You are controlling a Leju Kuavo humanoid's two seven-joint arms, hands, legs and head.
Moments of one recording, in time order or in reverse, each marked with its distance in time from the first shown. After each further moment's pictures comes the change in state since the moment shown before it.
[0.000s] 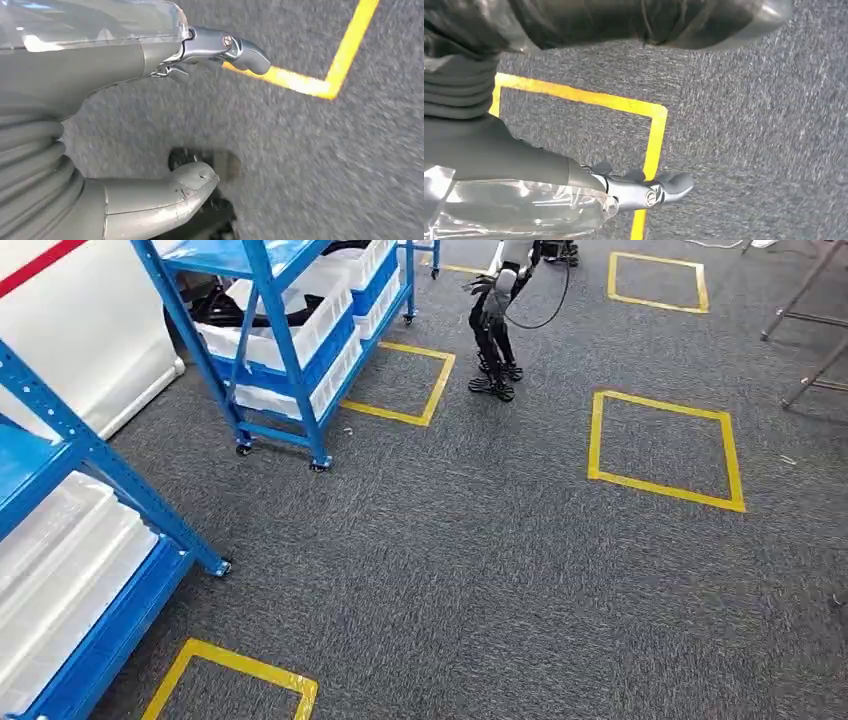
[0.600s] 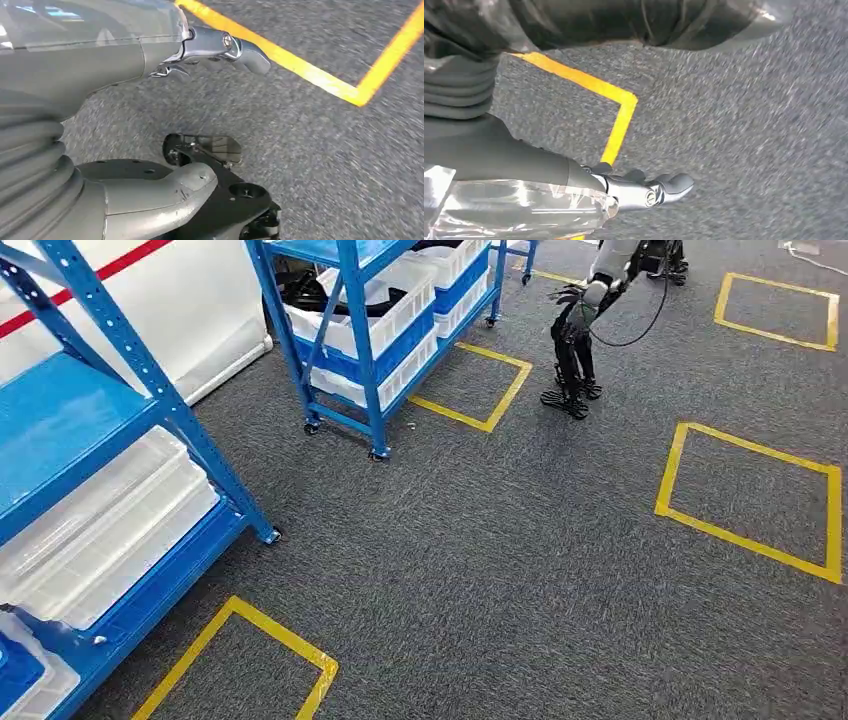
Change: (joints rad) left arm 0.008 0.002 0.007 0.000 0.001 0.003 -0.002; right arm -0.001 0.000 -0.001 0.001 0.010 0.002 -0.009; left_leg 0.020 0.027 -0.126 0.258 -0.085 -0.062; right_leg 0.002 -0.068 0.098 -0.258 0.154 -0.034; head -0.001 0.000
